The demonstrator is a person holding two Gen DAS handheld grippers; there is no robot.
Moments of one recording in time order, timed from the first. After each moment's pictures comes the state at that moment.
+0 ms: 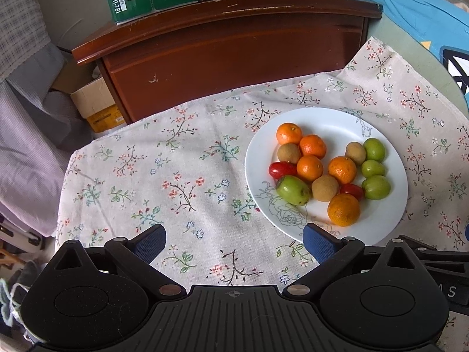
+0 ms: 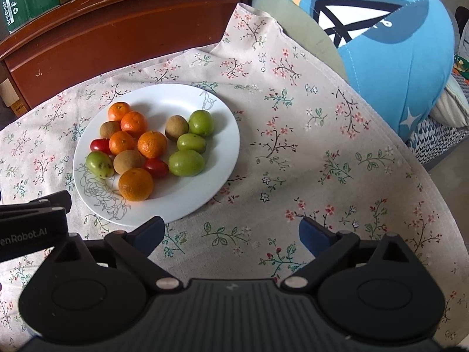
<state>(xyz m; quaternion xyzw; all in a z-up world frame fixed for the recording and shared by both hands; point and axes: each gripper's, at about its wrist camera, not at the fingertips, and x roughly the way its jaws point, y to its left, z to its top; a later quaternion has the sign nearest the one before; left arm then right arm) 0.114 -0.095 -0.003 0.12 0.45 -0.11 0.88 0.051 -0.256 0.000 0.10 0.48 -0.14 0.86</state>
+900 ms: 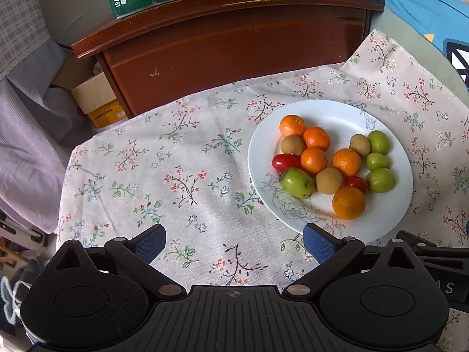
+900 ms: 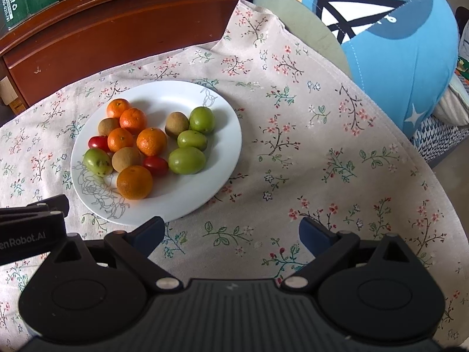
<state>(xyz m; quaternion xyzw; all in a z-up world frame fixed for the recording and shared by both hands) 0.115 -0.094 -0.008 0.13 0.45 -0.11 0.88 0.054 -0.254 -0.006 0.09 0.48 -0.14 0.86</state>
